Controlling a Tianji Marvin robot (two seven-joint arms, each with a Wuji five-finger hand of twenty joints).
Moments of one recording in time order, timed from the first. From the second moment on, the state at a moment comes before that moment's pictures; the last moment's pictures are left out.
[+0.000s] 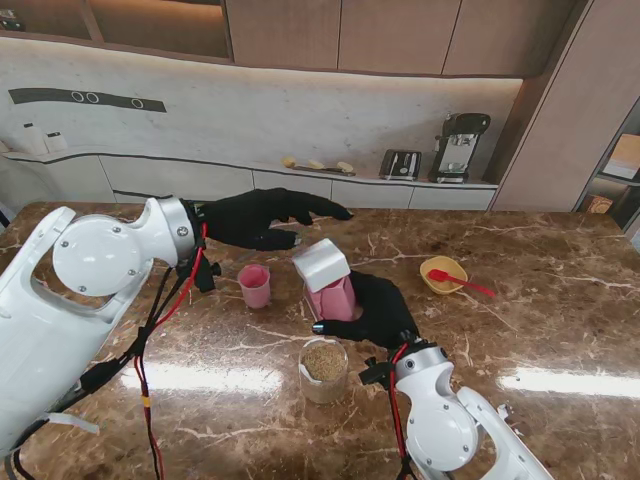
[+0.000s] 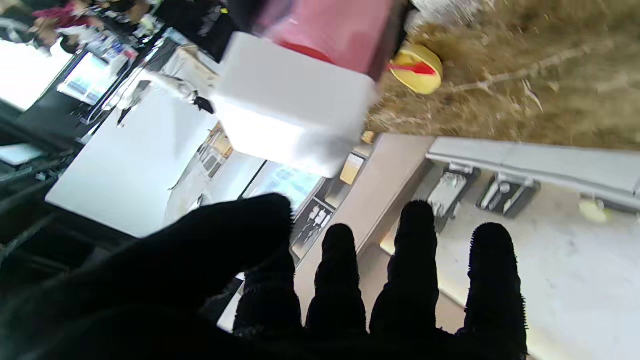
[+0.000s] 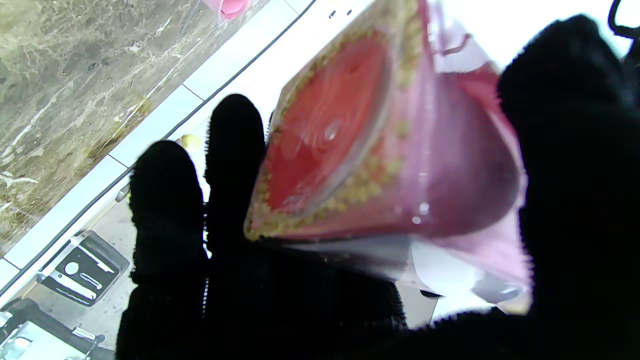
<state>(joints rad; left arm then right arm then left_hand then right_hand) 1.18 -1.00 -1.17 -1.90 0.20 -0.07 -0.68 -1.73 -1.18 1.12 -1.81 -0.42 -0.13 -0.31 0.47 -0.33 1.18 0.36 0.37 -0.18 0.11 0.28 0.38 -0.03 0.13 0.30 0.42 0.19 0.19 0.50 0.01 0.35 0.71 0.68 0.42 -0.94 0.83 -0.31 0.81 0.00 0.76 0.35 1.18 0.07 0.34 0.63 1.10 0.10 0.79 0.64 0.73 0.18 1.40 0.51</state>
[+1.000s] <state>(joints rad) 1.13 -0.99 -1.08 -1.91 0.37 -0.07 -0.65 -1.73 -1.18 1.11 -1.81 -0.43 -0.13 -0.31 0.53 -0.25 0.15 -0.11 0.63 0.07 0.60 0.54 1.08 0.00 0.52 0.67 0.98 0.22 0.71 0.95 0.16 0.27 0.93 0.76 0.42 -0.94 0.83 -0.31 0.81 0.01 0.77 0.35 1.18 0.07 0.35 0.64 1.10 0.10 0.79 0.64 0.74 0.18 1.40 0.51</state>
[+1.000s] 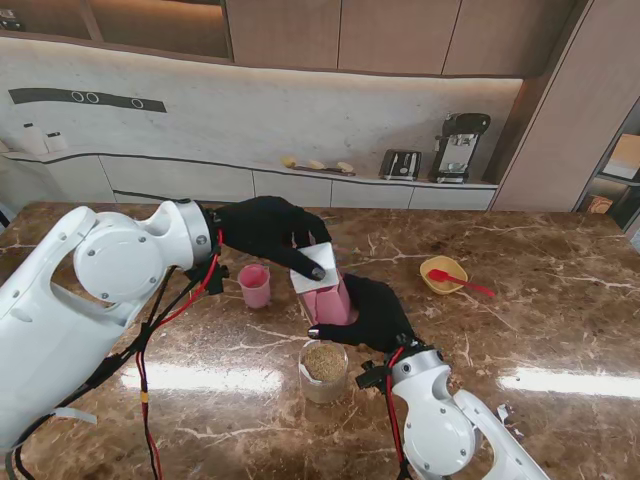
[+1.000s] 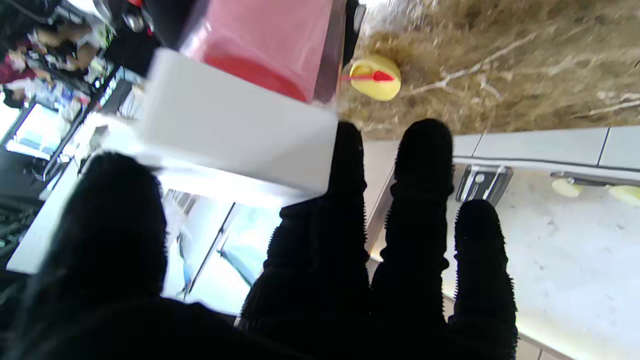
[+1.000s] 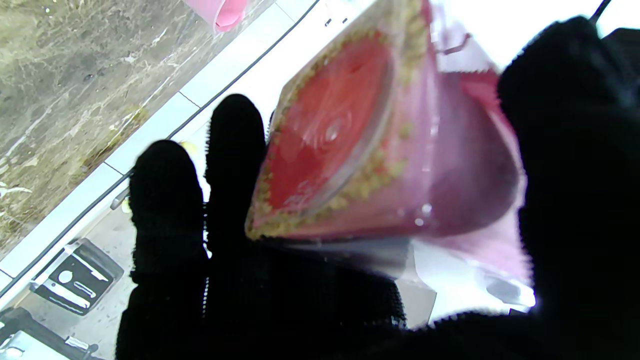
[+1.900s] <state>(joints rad) 1.23 -1.01 -1.22 -1.94 0.24 -0.08 -0.66 -1.74 -1.18 1.12 -1.81 -0.43 -0.14 -0.32 0.70 -0.50 1.27 -0.05 0.40 -0.27 0.12 0.25 0.44 -0.03 0.15 0.30 0.50 0.20 0.21 0.50 0.02 0.33 0.74 0.67 0.42 -0.94 0.83 -0.31 0.81 0.01 0.77 0.35 1.18 0.07 0.34 0.64 1.10 0.10 0.79 0.64 0.74 0.18 1.40 0.51</state>
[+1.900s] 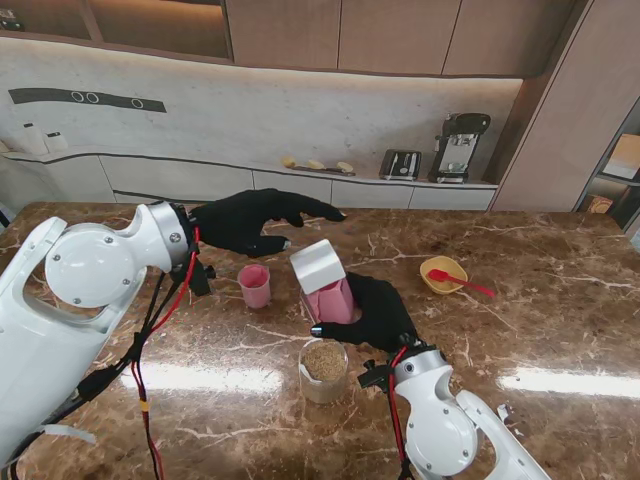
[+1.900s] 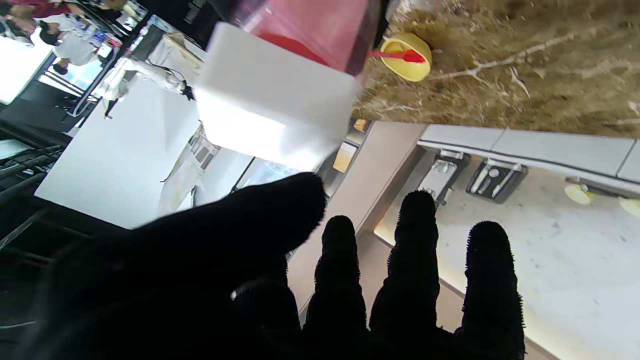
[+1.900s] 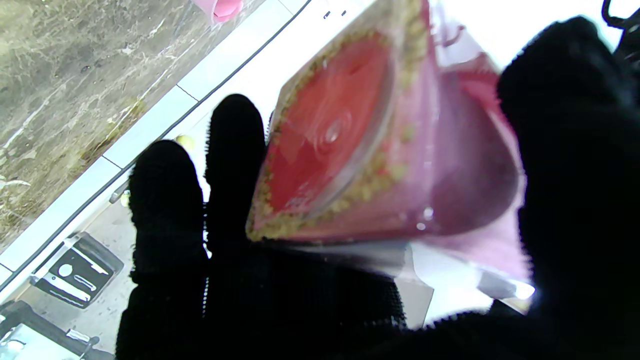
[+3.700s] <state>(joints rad) 1.19 -1.02 -1.02 -1.91 0.41 -0.04 -0.51 -1.74 -1.18 1.11 -1.80 -0.51 -0.16 -0.37 0.63 -0.62 0.36 -0.15 0.61 -0.12 0.72 0.38 0.99 0.06 0.48 0.66 1.09 0.18 0.74 0.86 0.53 0.30 1.36 0.73 0.42 -0.92 0.83 -0.32 0.81 0.07 0.80 0.35 1.19 0.07 0.37 0.64 1.10 0.10 0.79 0.64 0.73 0.17 1.40 0.51</state>
